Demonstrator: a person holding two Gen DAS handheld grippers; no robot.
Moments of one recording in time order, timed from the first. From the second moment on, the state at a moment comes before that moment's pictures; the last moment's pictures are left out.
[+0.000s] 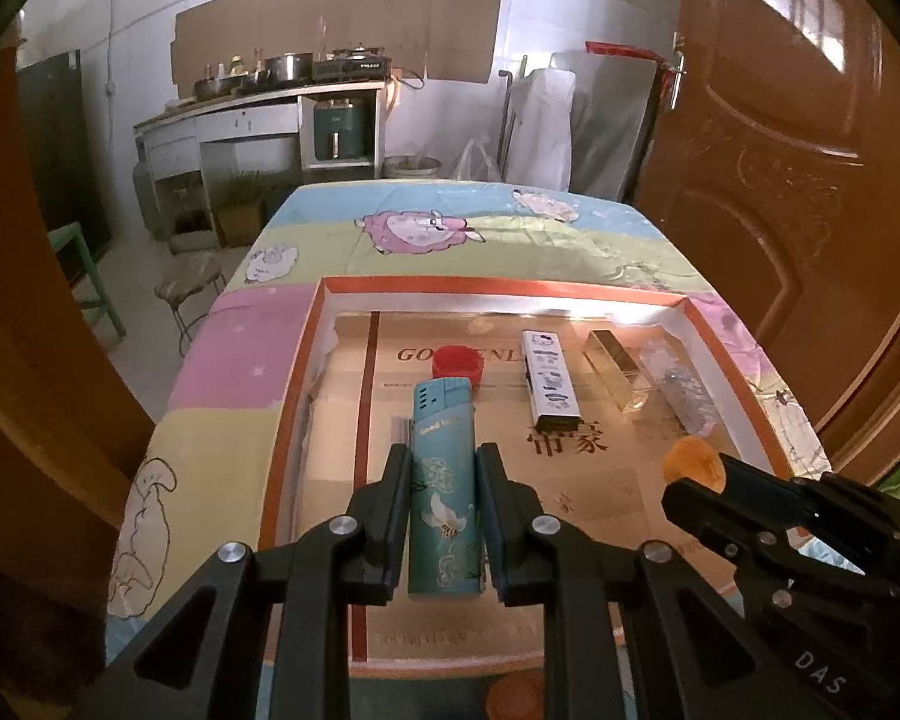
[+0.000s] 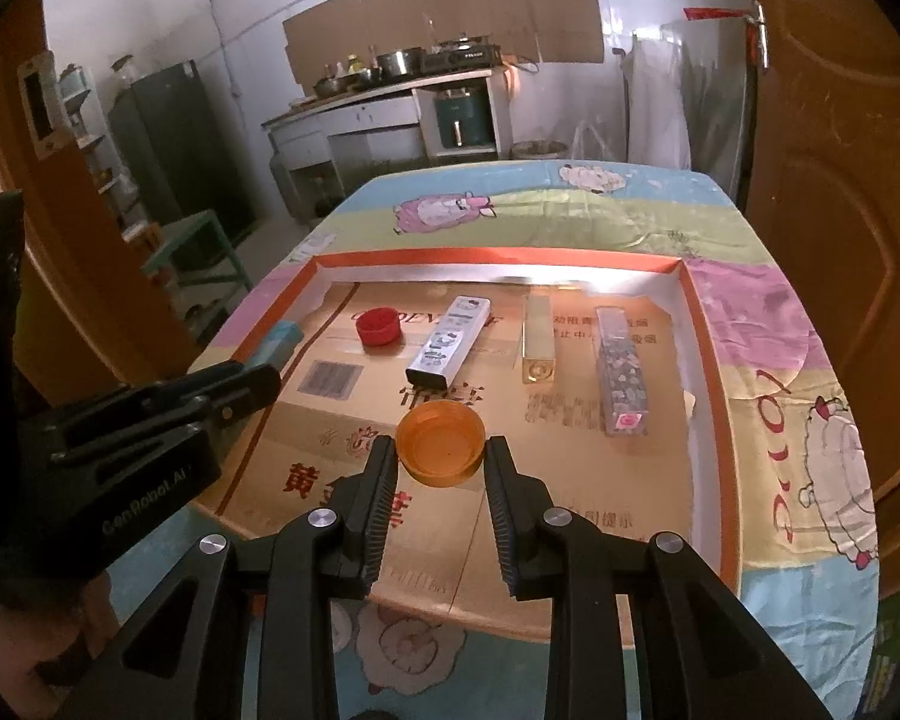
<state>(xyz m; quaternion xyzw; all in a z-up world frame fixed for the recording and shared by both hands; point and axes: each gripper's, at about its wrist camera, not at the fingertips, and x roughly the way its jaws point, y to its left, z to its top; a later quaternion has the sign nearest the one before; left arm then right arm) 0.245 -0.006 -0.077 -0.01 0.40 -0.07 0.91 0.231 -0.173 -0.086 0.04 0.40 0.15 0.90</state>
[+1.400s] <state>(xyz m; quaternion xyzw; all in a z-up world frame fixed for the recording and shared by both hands) 0.278 -0.013 -0.115 0.00 0.44 -0.06 0.89 0.277 -0.169 -0.126 0.03 0.45 0.14 0.88</state>
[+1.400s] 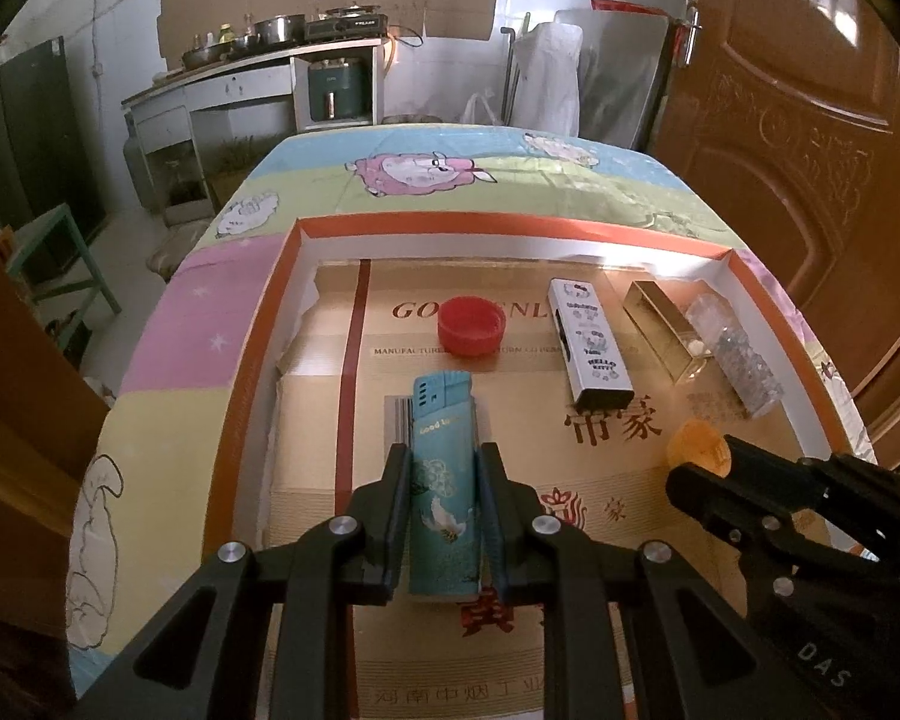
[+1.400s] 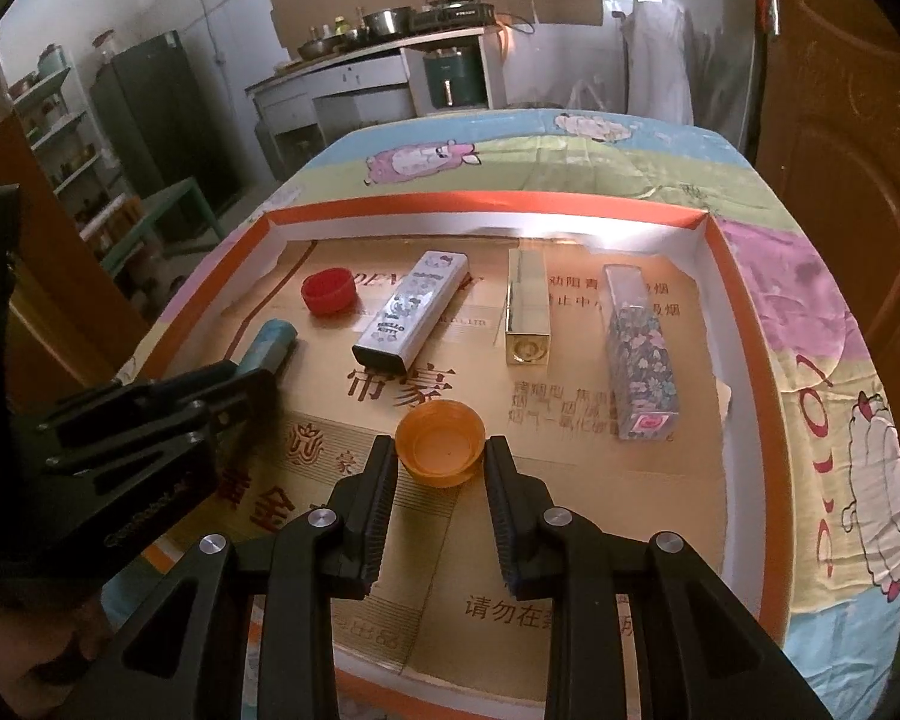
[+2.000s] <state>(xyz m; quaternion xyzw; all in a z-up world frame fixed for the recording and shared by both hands) 0.280 -0.009 -0.116 -0.02 0.44 -0.08 0.89 0.276 -0.166 -0.129 0.02 0.44 0.14 0.88</state>
